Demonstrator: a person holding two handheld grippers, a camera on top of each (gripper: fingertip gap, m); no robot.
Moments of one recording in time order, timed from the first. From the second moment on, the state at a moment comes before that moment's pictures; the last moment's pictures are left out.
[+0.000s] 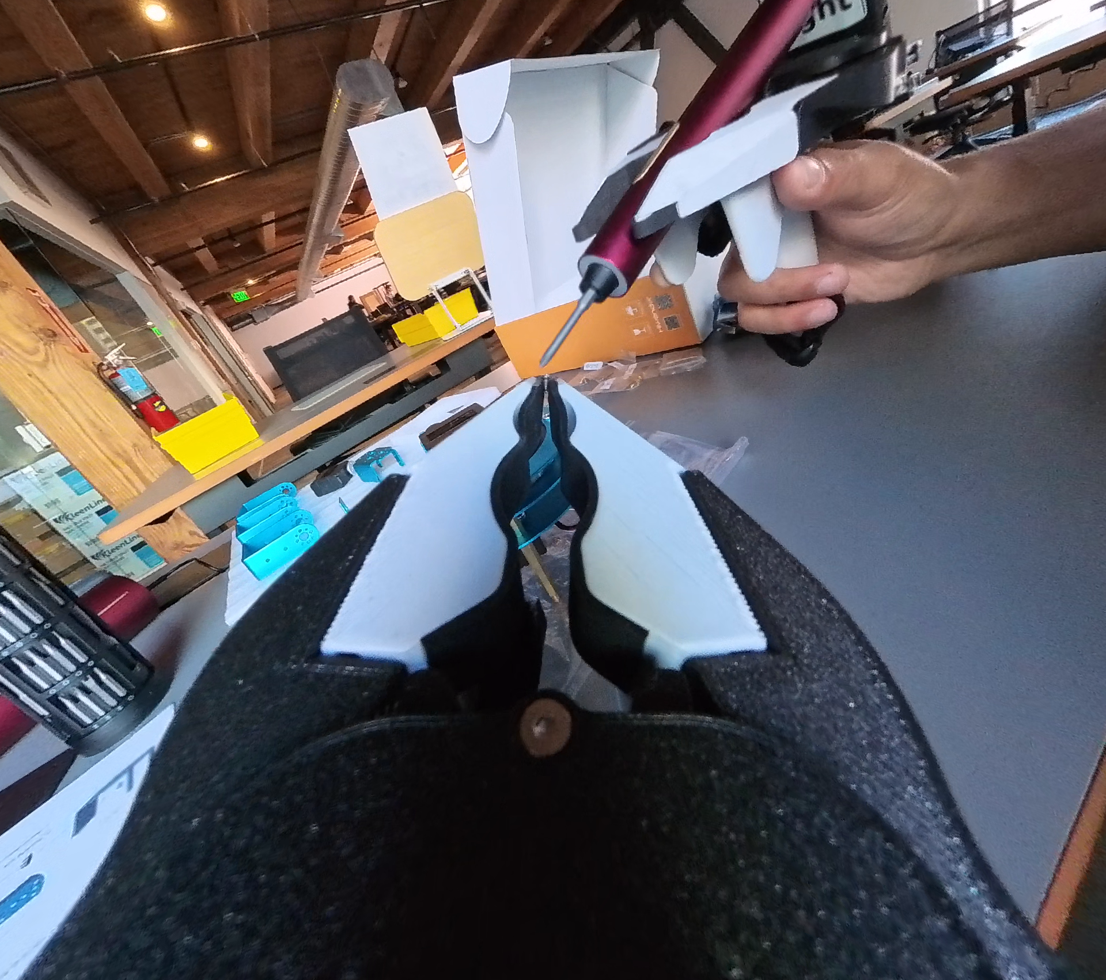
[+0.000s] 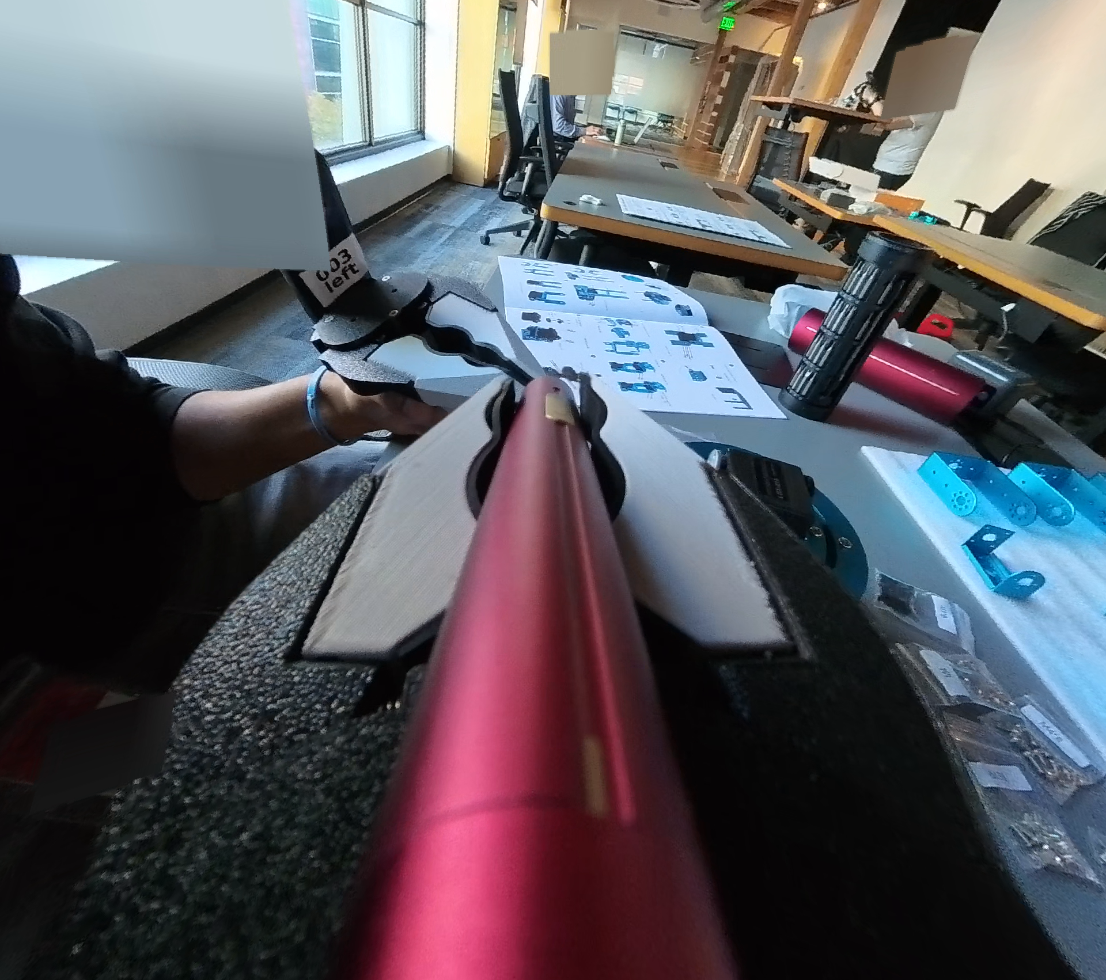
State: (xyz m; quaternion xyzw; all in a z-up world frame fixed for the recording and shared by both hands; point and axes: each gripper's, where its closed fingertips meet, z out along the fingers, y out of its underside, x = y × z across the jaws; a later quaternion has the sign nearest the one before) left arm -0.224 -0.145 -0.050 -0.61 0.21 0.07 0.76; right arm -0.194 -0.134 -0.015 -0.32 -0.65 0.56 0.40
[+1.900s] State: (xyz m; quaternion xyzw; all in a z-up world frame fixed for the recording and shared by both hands) left arm -0.218 -0.133 -0.051 -0.60 0.40 0.27 0.64; right arm -0.179 -0.144 -0.013 -0.21 -0.74 0.42 0.48
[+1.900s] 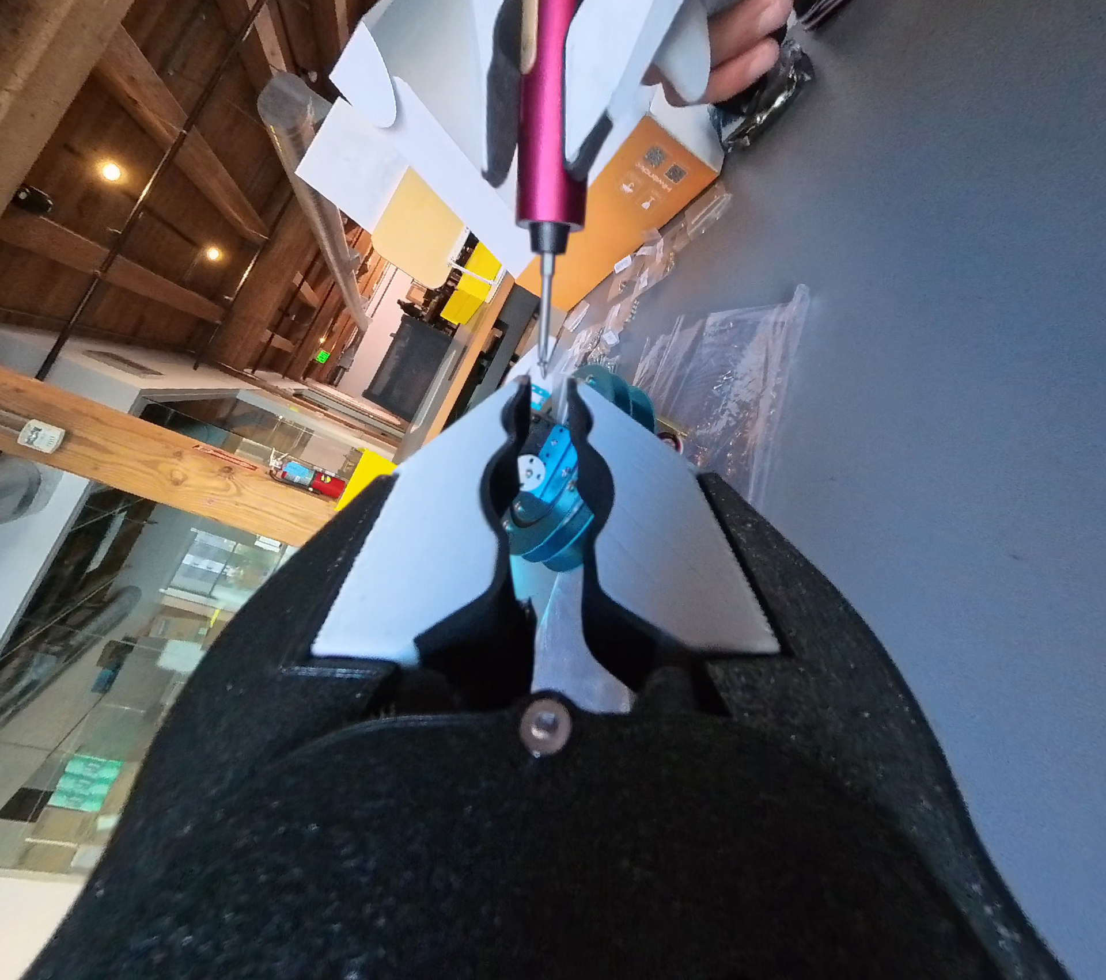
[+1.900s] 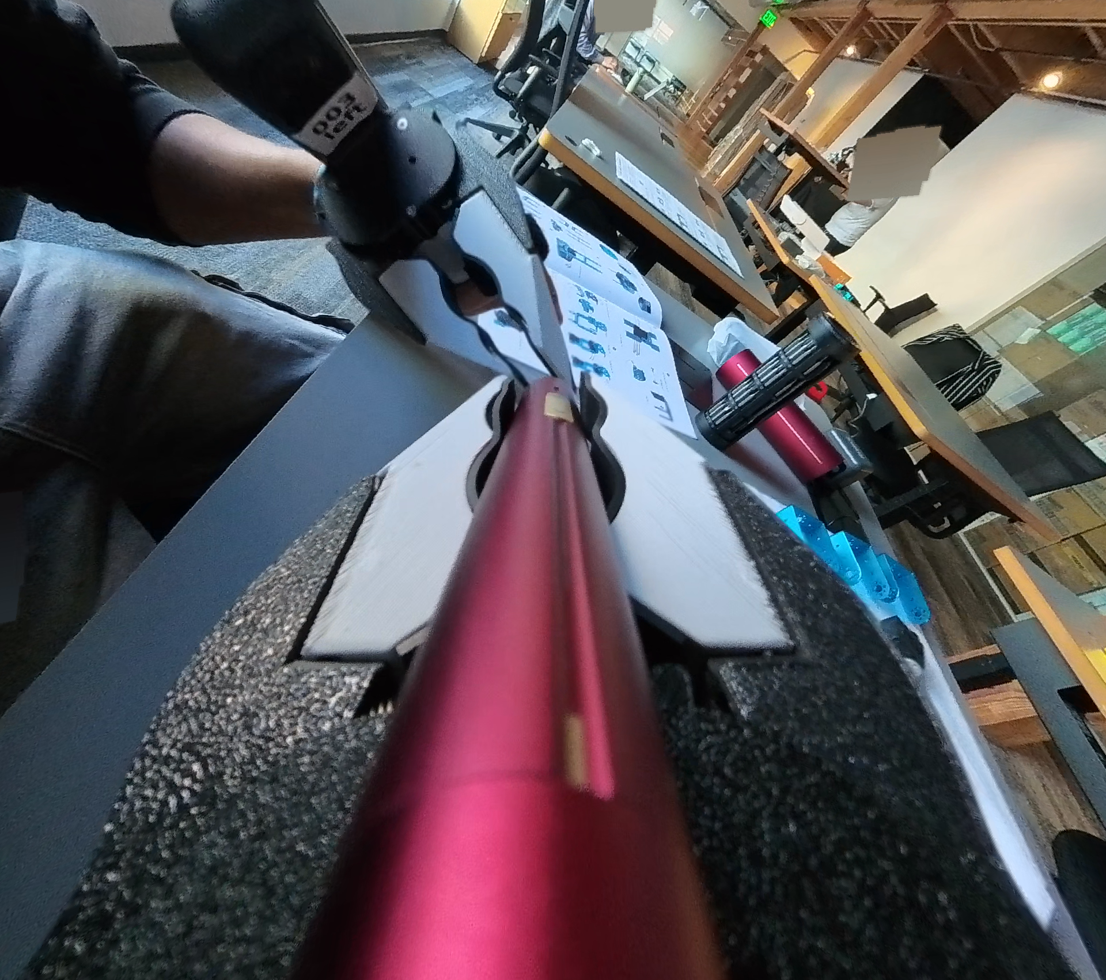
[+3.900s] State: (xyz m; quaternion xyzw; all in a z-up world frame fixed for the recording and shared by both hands) left arm -0.227 -0.131 -0.099 -0.78 0.17 -0.16 0.58; right arm -0.251 -0.105 -0.090 -0.13 -0.72 -0.09 0.67
